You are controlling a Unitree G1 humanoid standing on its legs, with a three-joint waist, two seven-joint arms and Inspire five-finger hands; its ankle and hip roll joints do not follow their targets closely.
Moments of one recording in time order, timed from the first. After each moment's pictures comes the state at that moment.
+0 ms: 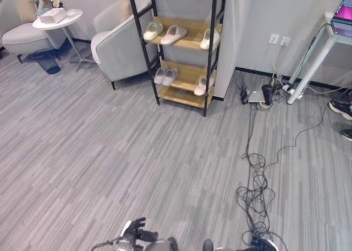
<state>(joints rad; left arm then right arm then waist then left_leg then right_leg) -0.11 0.23 -0.23 1.25 -0.07 -0.11 0.08 0.03 -0.25 0.18 1.23 0.21 -0.10 -0.07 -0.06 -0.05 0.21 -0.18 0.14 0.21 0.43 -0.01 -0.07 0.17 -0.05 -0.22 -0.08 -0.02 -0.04</state>
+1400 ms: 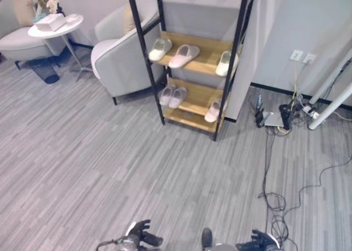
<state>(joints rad) -0.12 0.20 -0.27 1.26 -0.07 -0.11 0.07 -0.02 -0.27 0.19 1.24 0.21 -0.07 -0.07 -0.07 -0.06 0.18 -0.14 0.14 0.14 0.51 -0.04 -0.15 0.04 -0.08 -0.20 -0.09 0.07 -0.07</state>
